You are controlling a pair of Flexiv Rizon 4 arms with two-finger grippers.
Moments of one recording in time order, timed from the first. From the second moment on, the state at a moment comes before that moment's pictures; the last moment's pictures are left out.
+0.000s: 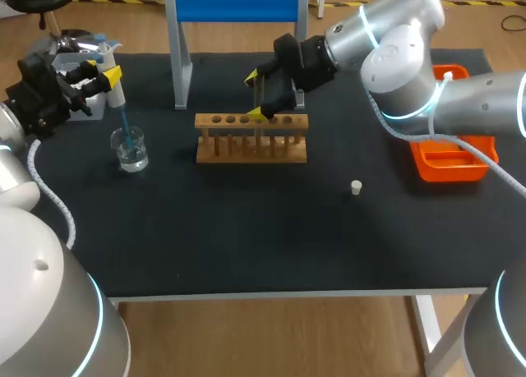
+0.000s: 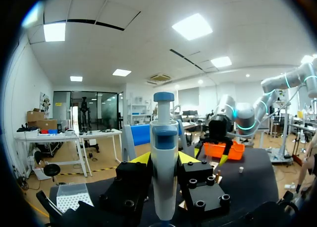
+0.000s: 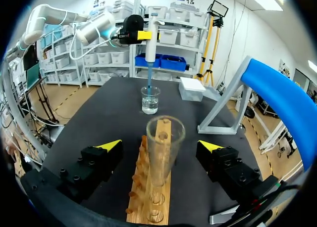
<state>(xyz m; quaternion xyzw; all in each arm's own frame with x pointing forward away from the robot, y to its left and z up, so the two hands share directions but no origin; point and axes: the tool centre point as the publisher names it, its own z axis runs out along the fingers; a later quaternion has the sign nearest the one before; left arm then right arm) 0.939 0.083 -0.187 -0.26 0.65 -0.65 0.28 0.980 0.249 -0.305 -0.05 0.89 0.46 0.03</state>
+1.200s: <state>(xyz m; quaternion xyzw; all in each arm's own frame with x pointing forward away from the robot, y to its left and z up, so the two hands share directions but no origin) 0.939 0.083 -0.186 -0.26 0.66 -0.65 0.28 0.970 0.247 -0.305 -0.04 0.89 0.45 0.04</state>
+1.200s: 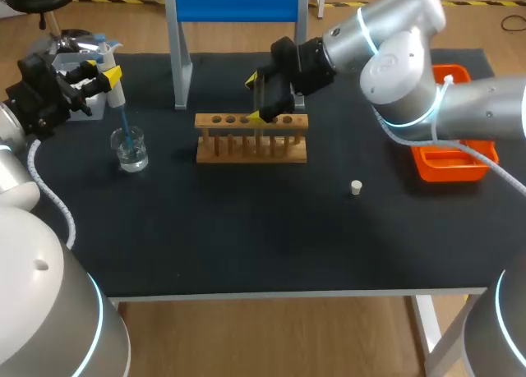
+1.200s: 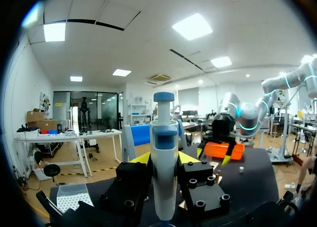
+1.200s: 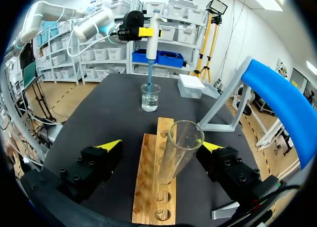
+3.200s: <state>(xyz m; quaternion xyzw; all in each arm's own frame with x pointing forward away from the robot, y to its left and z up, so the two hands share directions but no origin) 0.938 -0.090 0.014 -0.17 0.70 -0.67 0.20 0.971 0.247 -0.305 -0.04 0.89 0.45 0.04</state>
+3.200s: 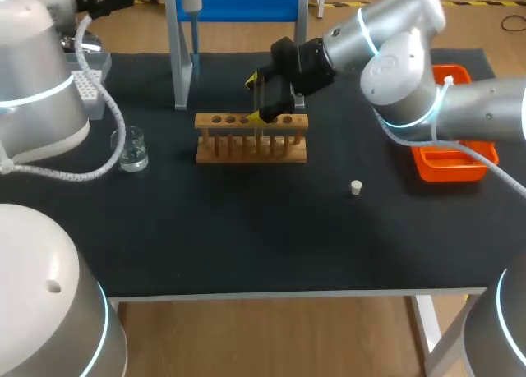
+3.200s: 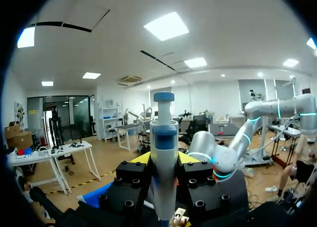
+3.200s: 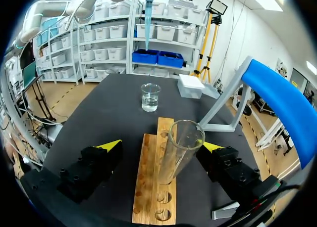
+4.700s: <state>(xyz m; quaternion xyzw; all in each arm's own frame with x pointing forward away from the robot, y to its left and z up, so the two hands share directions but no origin) 0.966 -0.182 0.019 -0.13 0.69 -0.70 0.11 0.971 0.248 -0.305 -0.04 0.89 0.45 0.04</state>
